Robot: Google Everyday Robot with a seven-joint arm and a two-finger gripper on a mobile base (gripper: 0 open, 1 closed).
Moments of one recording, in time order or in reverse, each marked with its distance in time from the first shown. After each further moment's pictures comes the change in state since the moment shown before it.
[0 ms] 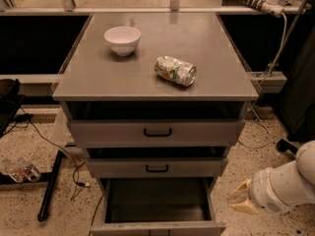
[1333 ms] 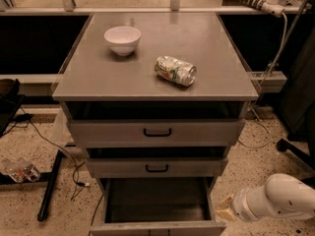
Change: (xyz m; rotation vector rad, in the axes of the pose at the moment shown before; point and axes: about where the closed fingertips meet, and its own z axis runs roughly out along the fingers) arm 0.080 -0.049 0.162 0.019 -0.077 0.234
